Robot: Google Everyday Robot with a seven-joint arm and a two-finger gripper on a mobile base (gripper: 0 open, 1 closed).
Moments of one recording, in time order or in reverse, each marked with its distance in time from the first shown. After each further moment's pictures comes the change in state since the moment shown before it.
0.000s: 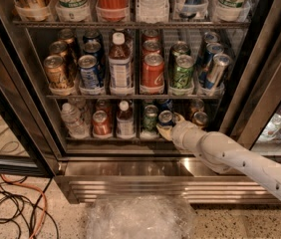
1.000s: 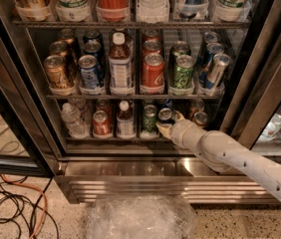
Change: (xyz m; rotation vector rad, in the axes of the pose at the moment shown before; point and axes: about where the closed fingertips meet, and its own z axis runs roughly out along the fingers) arm -0.013 0.003 -0.001 -0.012 -0.032 0.006
